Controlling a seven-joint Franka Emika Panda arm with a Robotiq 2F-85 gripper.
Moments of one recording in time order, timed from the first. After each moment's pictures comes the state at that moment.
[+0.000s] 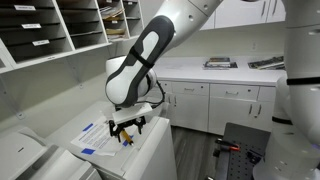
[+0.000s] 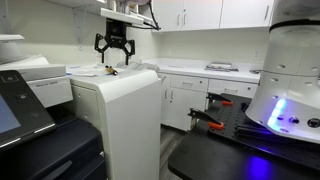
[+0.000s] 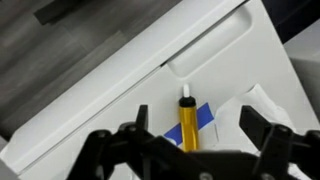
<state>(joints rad) 0.10 0.20 0.11 -2.22 0.14 2.47 0.62</state>
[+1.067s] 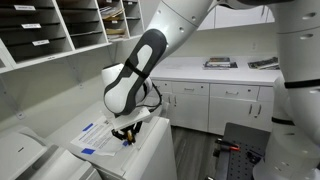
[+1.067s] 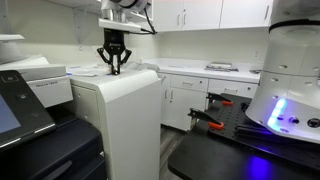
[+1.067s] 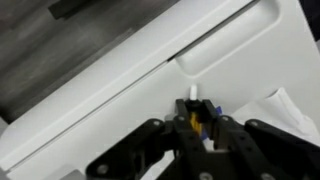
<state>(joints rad) 0.17 0.28 0.04 -2.17 0.08 2.46 0.63</state>
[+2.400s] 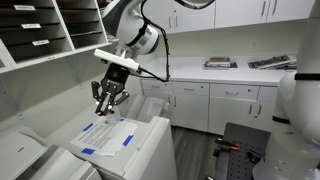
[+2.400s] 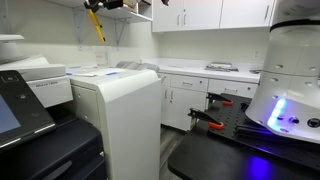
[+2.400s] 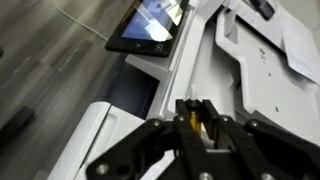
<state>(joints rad) 0.03 0.01 0.02 -2.10 0.96 2.00 0.55</state>
